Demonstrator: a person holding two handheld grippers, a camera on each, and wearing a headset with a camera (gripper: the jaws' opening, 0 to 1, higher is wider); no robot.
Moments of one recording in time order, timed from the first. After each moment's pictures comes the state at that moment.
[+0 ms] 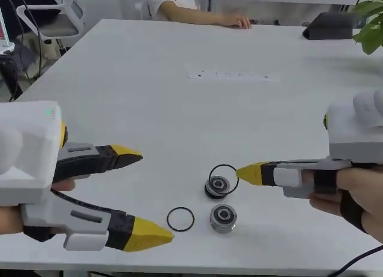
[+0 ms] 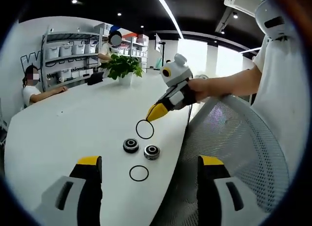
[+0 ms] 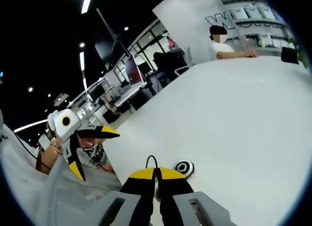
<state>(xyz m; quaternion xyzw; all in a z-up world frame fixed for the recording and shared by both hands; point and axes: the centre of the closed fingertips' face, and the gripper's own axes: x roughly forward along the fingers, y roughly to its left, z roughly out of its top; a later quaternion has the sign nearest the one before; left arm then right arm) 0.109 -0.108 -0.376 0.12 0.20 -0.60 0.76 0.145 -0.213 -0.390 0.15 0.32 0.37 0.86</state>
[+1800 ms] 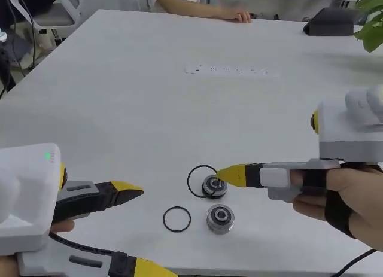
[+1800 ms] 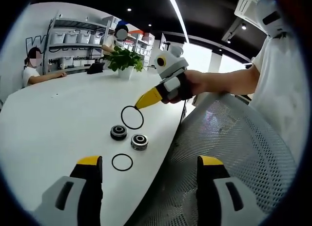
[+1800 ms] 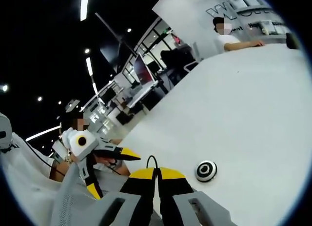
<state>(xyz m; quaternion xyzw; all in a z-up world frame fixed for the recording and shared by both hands) 0.089 -0.113 -0.402 0.07 0.23 -0.60 0.76 0.141 -0.180 -0.382 0.19 0.33 0.42 0.82</state>
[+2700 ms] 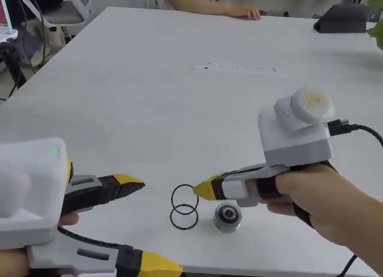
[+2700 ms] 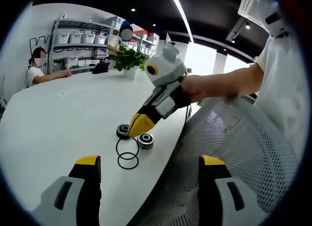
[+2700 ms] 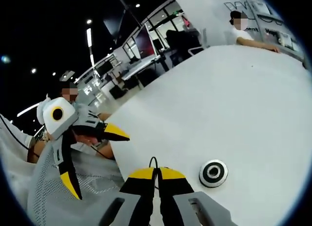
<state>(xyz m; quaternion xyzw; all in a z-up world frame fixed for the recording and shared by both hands) 0.097 -0.108 -0.405 0.07 0.24 -0.58 0.77 0.144 -0.145 -0.436 0.08 0.39 0.43 0.81</state>
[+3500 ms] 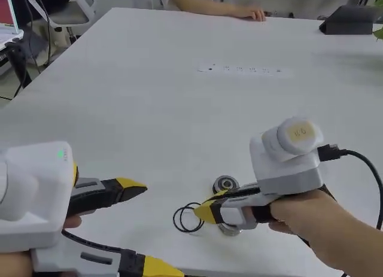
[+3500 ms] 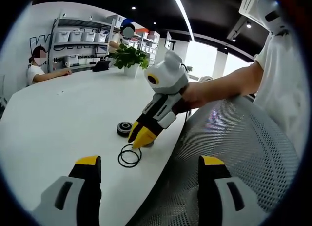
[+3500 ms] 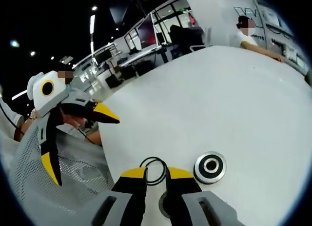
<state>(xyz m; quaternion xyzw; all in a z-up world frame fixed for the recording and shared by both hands) 0.097 -0.106 -0.408 0.08 0.24 -0.58 0.77 0.147 -0.153 -0.462 0.00 0.38 0.42 0.82</state>
